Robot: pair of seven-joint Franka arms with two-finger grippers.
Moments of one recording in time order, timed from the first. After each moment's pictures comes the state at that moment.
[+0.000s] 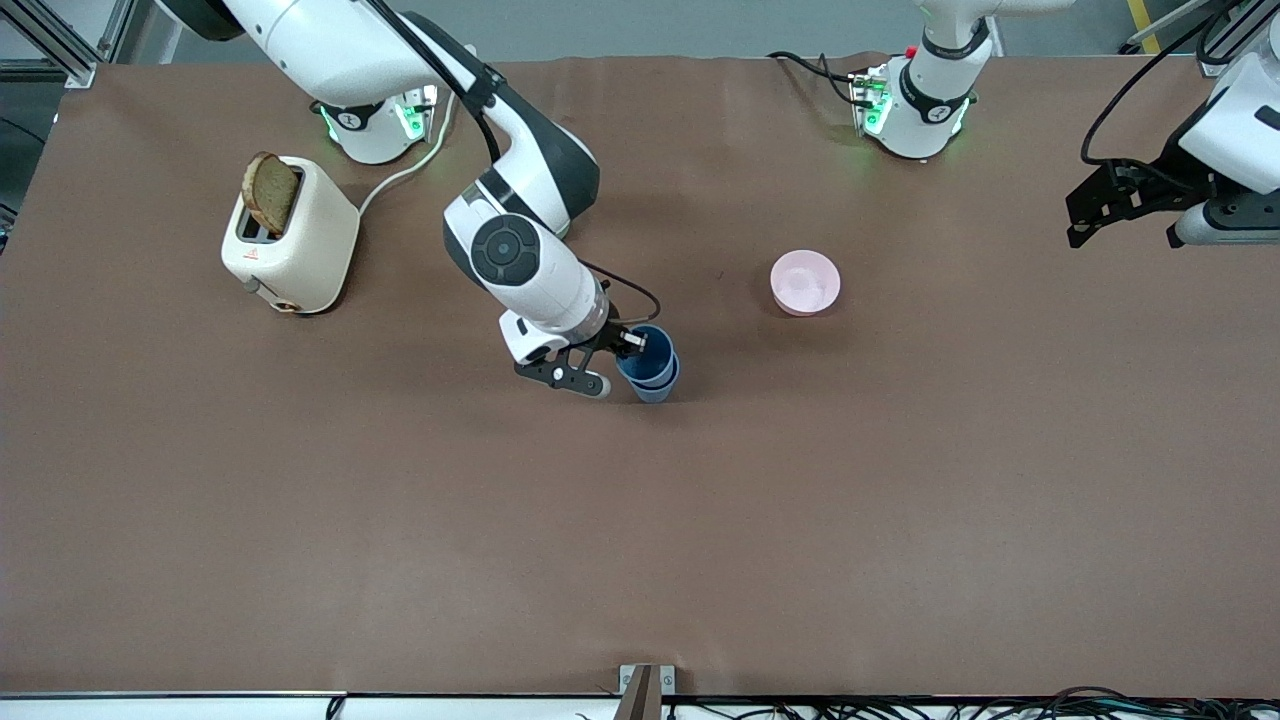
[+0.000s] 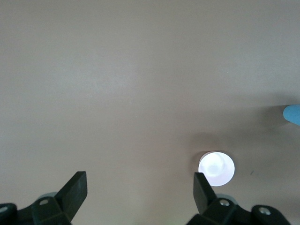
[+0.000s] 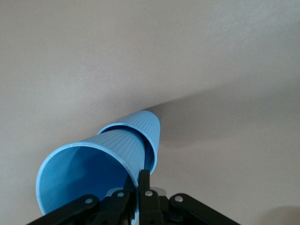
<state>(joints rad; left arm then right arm) -0.06 -0.05 -0.09 -1.55 0.04 1.54 -0.10 0.37 0.60 0.38 -1.55 0.05 2.23 0.98</state>
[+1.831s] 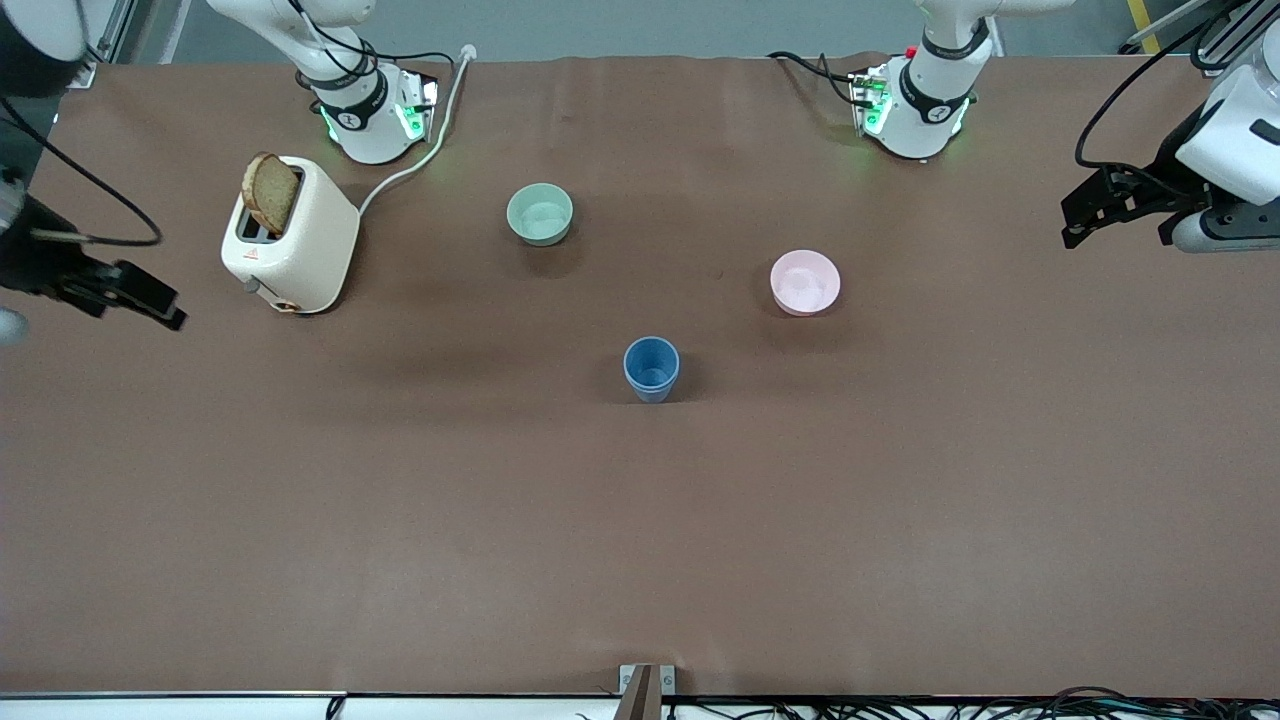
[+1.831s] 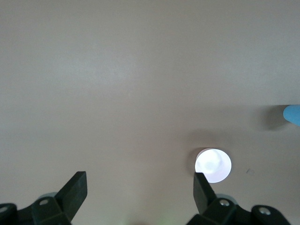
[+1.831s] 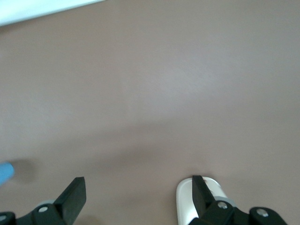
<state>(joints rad) -0.06 -0.04 -0.09 -1.55 0.03 1.52 -0.14 -0.09 0.01 0.06 -1.60 0.03 1.66 0.15</state>
